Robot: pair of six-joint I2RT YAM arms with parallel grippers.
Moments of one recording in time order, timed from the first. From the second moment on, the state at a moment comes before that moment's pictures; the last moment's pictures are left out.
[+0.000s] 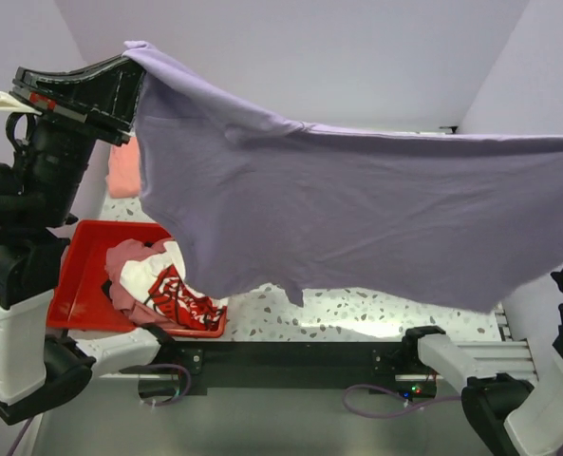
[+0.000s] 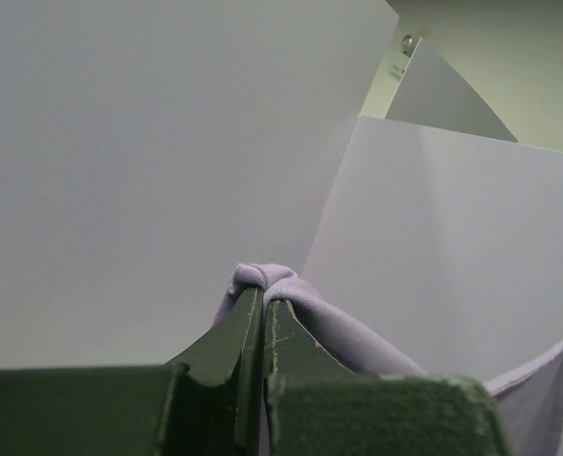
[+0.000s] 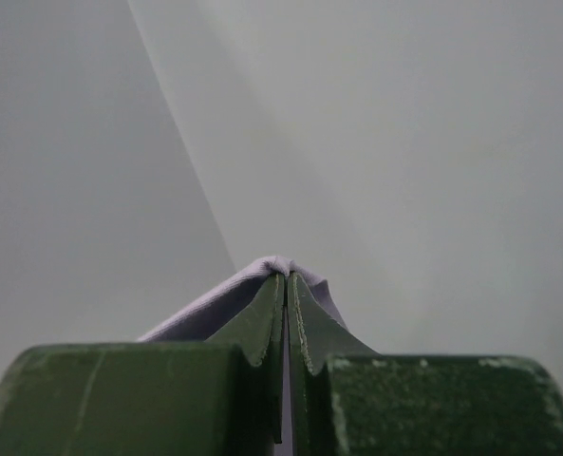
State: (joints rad) left arm -0.62 1.13 2.05 -0.34 -0.10 -0.36; right arm 0.10 1.00 2.20 -0.75 0.81 -0.06
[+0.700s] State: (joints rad) left arm -0.50 2.20 2.21 -0.30 -0.55 -0.30; right arm 0.06 1.56 1.54 -0.50 0.81 0.04
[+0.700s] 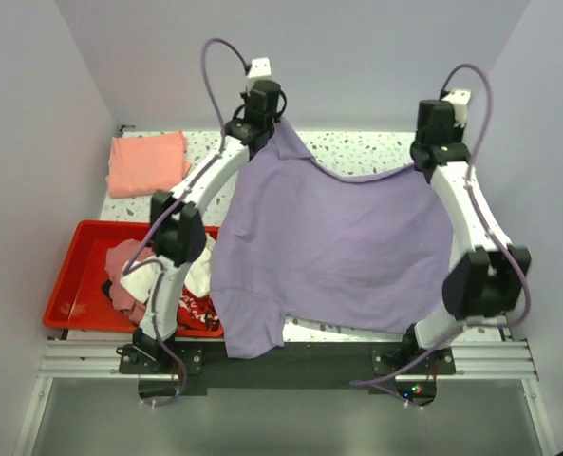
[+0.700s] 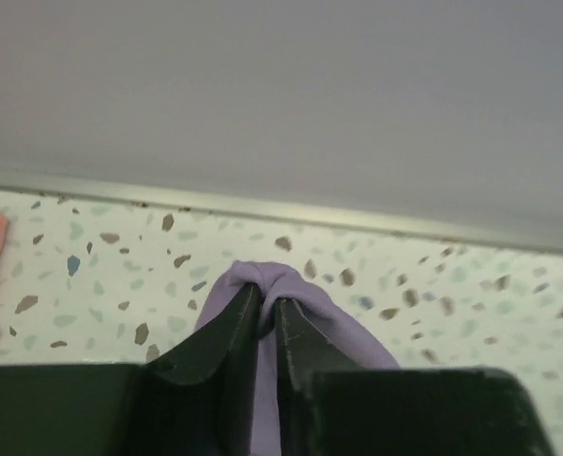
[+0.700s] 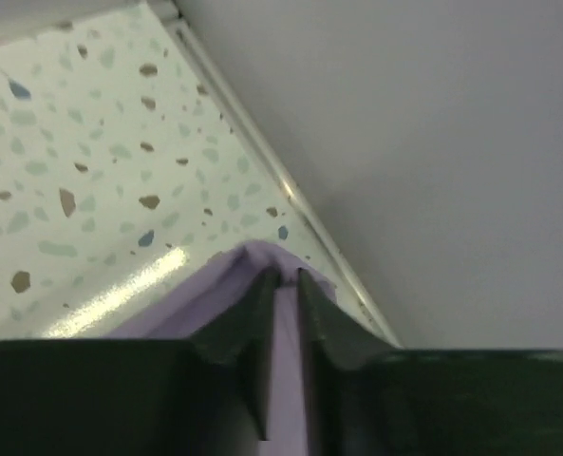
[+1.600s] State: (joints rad) left arm -0.52 2.01 1.76 -0.30 -0.40 -0.34; right arm 0.05 1.56 1.33 -0.62 0.42 0.24
